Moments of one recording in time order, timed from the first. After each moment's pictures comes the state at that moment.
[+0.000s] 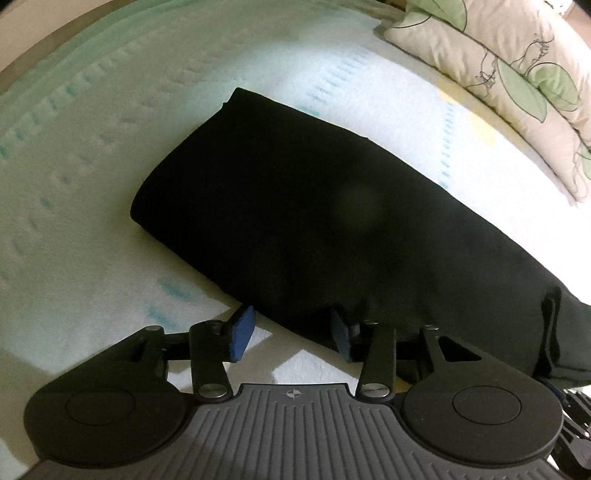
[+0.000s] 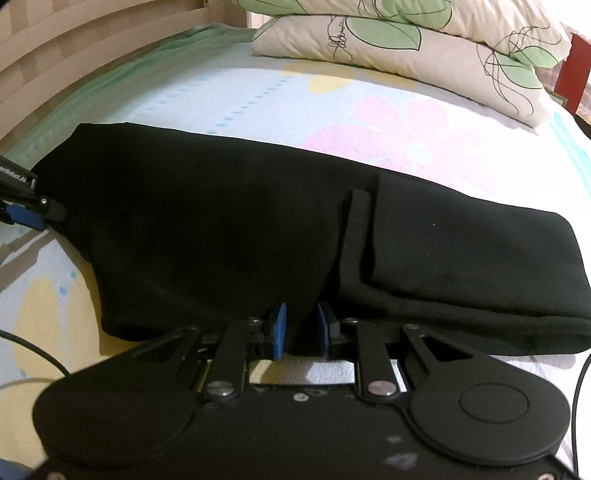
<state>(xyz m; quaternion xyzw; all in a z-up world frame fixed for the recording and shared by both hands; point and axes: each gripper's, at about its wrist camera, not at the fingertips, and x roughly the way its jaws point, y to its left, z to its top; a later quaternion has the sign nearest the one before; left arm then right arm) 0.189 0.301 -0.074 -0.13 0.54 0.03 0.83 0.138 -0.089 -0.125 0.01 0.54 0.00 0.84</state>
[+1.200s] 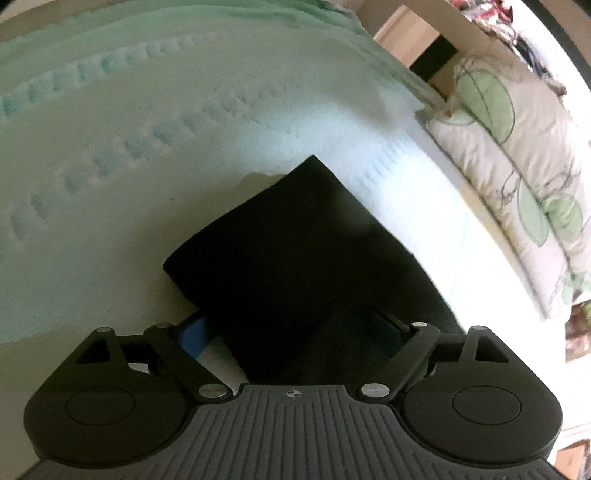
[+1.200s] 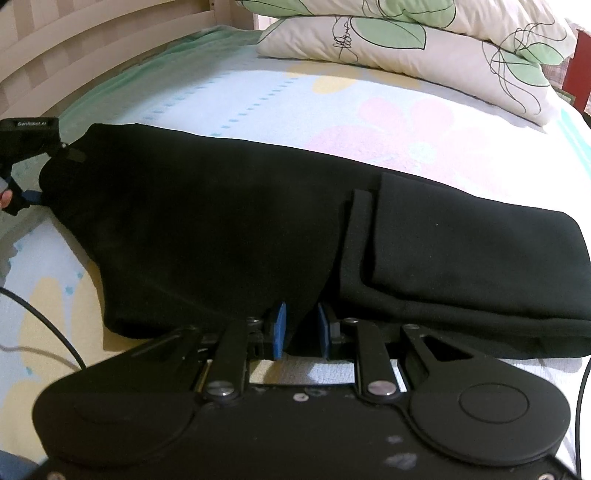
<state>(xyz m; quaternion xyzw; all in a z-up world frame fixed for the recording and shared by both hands) 0.211 0.357 -0.083 -0.30 0.46 0.05 0.84 0.142 -0.095 -0.125 0.03 0.54 0.02 0.84</state>
